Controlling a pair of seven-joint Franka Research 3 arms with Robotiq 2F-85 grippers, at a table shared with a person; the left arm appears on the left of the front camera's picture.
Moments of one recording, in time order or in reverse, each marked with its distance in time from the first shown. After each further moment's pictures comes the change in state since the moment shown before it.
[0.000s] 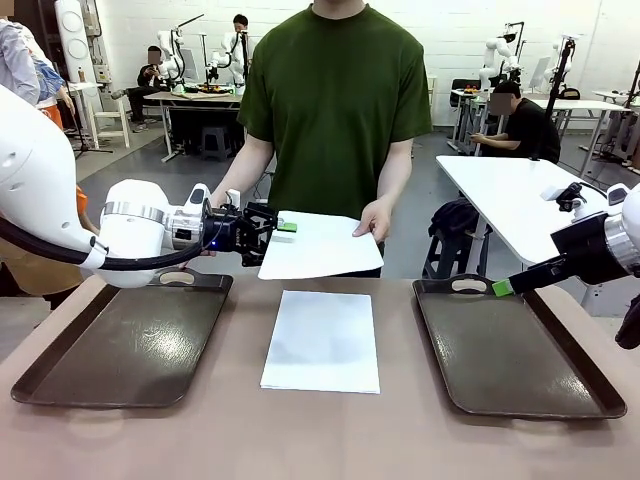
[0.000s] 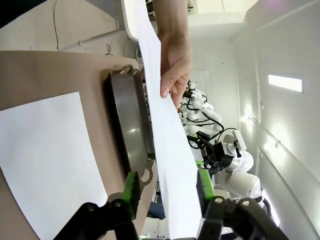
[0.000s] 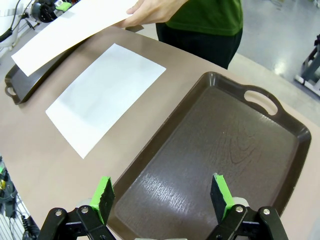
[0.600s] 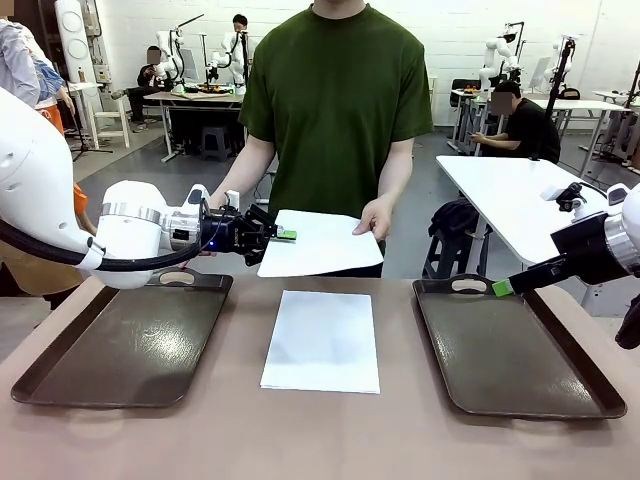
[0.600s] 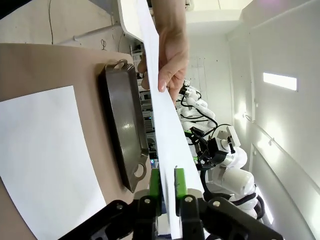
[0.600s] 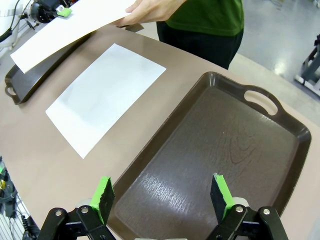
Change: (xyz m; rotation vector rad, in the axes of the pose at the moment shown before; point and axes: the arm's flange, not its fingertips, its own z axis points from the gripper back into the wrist) left arm -0.003 0.000 0.002 -0.030 0.021 0.020; right arm 0.000 0.000 0.000 0.000 0.000 0.000
